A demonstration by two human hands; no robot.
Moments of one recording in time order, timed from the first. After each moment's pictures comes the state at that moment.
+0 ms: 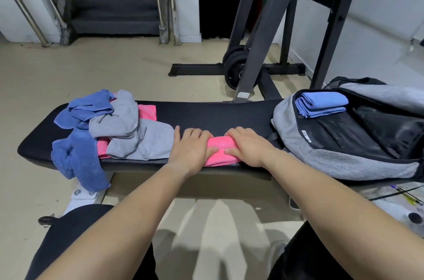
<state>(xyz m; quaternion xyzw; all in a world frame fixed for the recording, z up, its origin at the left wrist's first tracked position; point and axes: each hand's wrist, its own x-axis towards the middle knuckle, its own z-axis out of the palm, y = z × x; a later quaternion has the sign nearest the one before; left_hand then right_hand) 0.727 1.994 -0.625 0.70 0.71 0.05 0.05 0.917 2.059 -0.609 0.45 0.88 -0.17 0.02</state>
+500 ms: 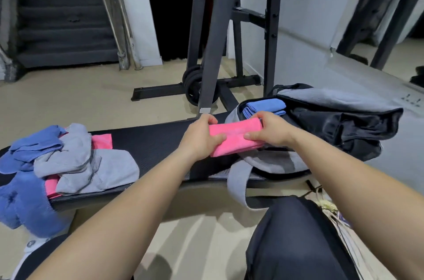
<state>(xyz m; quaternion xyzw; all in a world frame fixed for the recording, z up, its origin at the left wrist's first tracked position) 0.850 2.029 -0.534 0.68 0.63 0.27 0.24 1.076 2.065 -0.519 0.62 0.73 -0.26 -0.16</state>
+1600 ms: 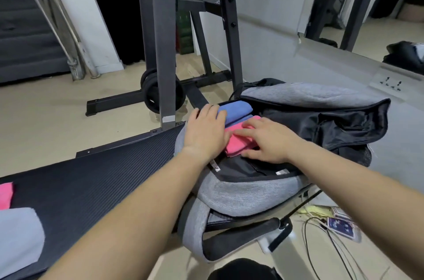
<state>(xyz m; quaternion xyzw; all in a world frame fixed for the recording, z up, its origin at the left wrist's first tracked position) 0.998 2.181 -0.592 0.83 0.52 0.13 -0.18 1.201 2.158 -0.595 0.52 0.85 0.03 0.02</state>
